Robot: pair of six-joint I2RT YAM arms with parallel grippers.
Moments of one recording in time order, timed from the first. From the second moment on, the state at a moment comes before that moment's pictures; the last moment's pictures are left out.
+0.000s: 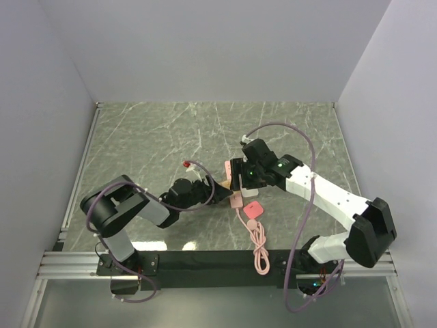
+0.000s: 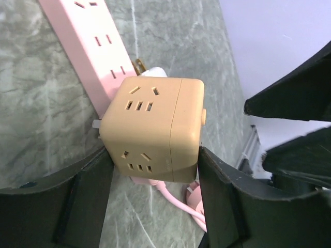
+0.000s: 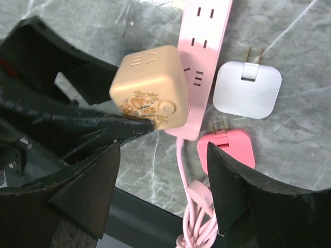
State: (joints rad) left arm -0.82 1.67 0.40 1.04 0.12 -0.94; right arm 0.71 1.37 1.07 -0.66 -0.02 0.51
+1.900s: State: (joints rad) left arm -0.70 1.66 0.38 1.23 0.47 -1.27; right arm 1.08 1.17 0.81 -0.37 0.46 0.49
